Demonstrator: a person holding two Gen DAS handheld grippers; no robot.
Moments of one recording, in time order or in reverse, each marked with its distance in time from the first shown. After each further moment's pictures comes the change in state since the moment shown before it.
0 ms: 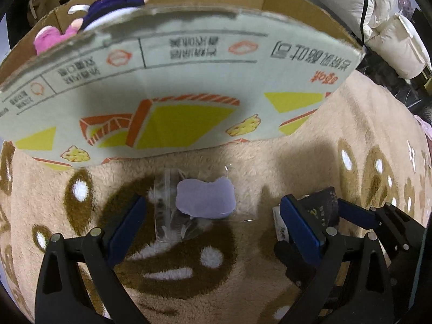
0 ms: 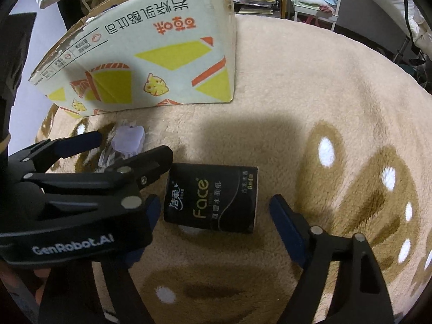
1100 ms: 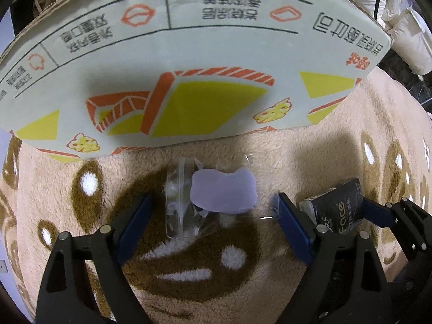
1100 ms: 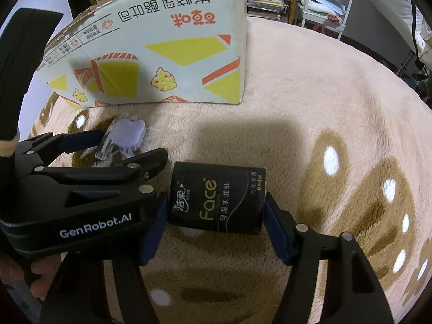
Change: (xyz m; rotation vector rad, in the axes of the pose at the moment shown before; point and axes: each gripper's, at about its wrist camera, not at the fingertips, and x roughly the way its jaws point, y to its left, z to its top) left arm 0.018 0.008 -0.007 -0.001 0.024 0.070; right arm 0.004 0.007 -0.001 -0.065 -0.009 -0.018
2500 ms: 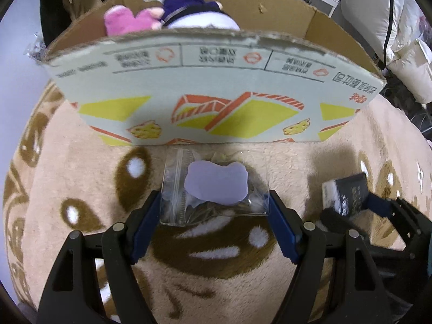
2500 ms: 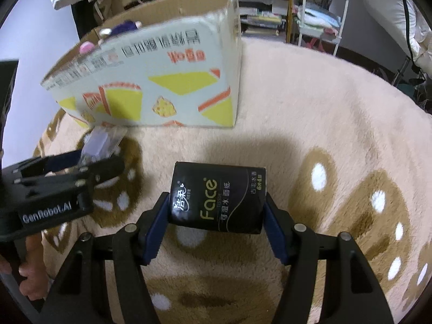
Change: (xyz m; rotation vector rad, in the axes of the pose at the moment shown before) left arm -0.066 0.071 -0.031 -0.114 -0.079 0.015; right arm -0.020 -0.011 0.007 0.007 -0.105 0.021
